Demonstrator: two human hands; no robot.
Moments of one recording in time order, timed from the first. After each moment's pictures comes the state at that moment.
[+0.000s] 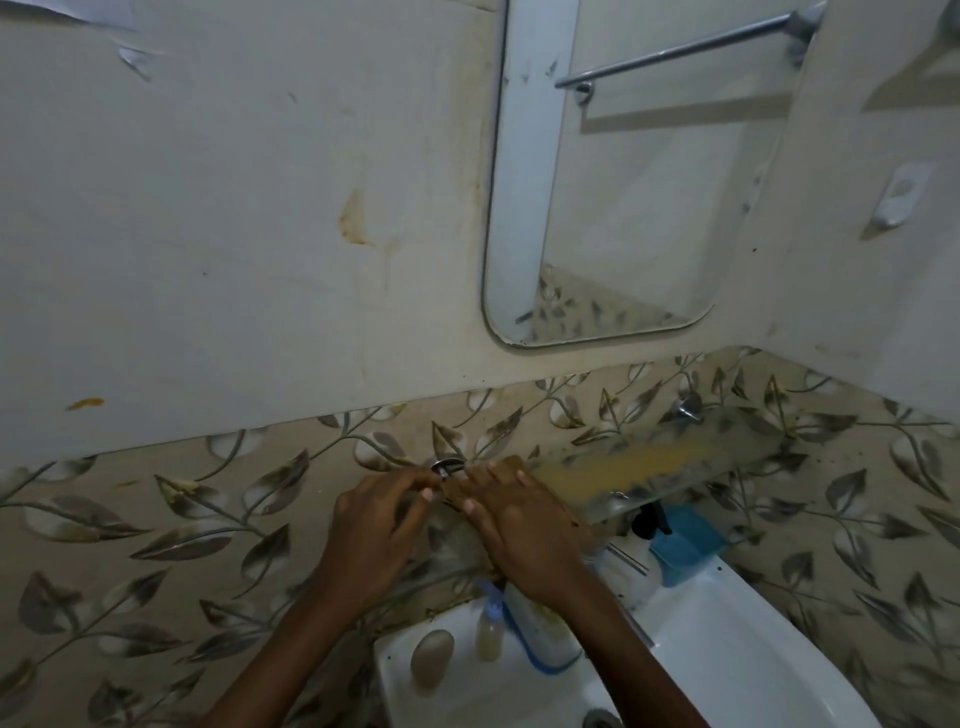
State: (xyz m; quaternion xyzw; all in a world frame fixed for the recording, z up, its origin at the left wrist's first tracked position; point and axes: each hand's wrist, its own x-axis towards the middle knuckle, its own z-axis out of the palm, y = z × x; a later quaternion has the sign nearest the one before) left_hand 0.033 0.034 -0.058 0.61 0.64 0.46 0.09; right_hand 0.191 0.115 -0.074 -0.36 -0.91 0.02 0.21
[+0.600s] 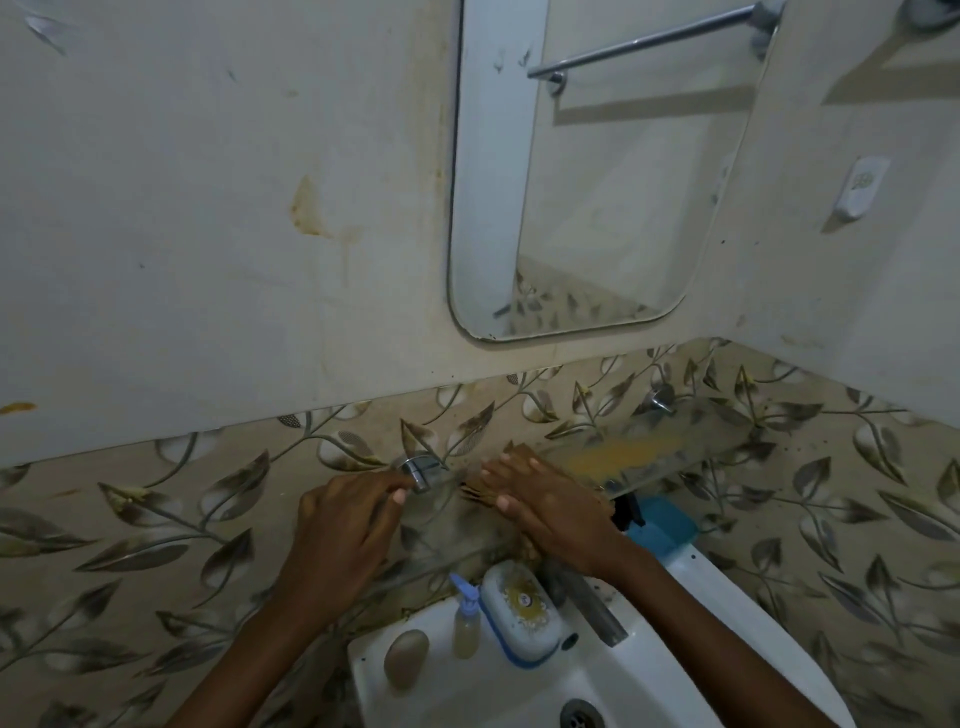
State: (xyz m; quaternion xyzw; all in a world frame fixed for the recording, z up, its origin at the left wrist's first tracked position) left_hand 0.036 0.036 -0.064 0.63 0.67 0.39 0.03; right_hand 0.251 0.160 -0.072 -0.30 -0.93 0.08 0.17
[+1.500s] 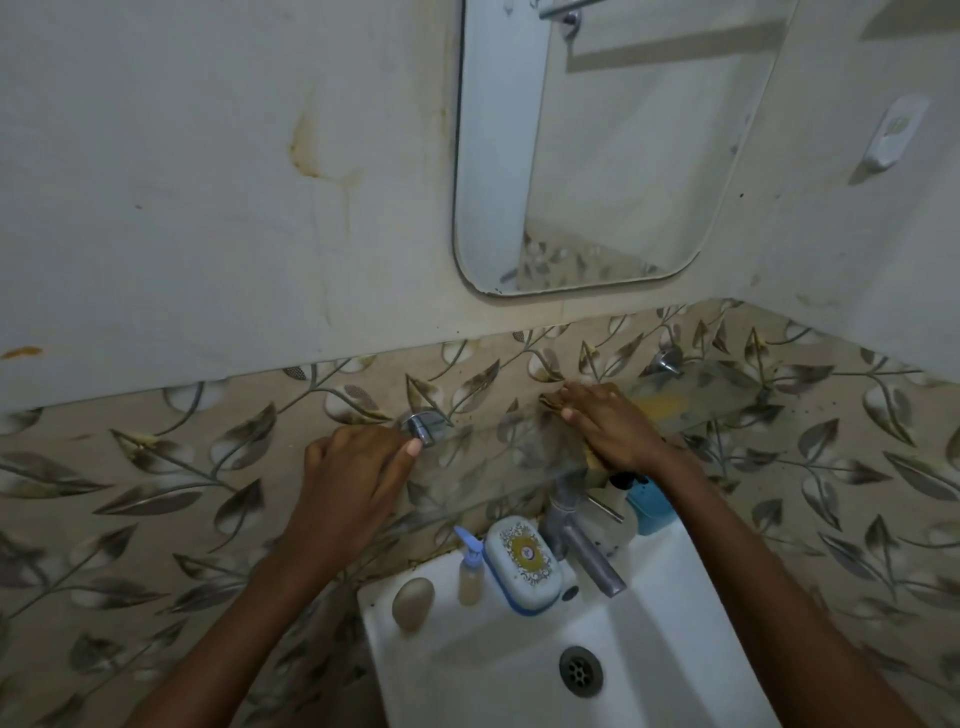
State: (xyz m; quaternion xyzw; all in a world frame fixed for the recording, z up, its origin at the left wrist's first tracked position) left_hand 0.039 0.034 -0.062 0.65 0.69 0.34 -0.02; right_hand 0.293 0.220 -0.059 -0.46 -0.88 0.06 0.12
